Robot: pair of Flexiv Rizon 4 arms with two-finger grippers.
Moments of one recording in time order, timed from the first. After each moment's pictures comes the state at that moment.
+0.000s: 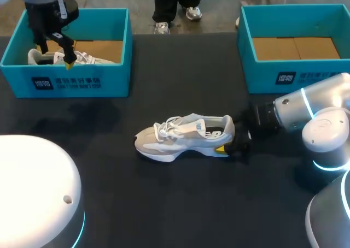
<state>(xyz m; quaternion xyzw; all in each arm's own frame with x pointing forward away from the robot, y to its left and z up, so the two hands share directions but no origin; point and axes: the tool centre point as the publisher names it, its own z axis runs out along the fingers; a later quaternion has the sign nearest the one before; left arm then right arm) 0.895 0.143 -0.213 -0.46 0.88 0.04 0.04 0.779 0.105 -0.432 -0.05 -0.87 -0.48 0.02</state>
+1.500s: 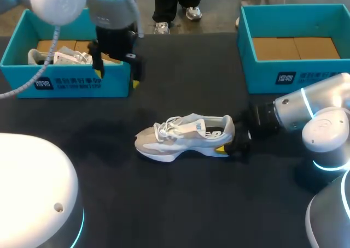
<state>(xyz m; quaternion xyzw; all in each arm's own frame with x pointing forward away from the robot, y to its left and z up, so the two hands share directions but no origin) 0.826 -0.033 -0.232 -0.60 0.80 0.02 0.04 0.779 0.106 -0.432 -0.05 -0.87 -0.48 0.02</state>
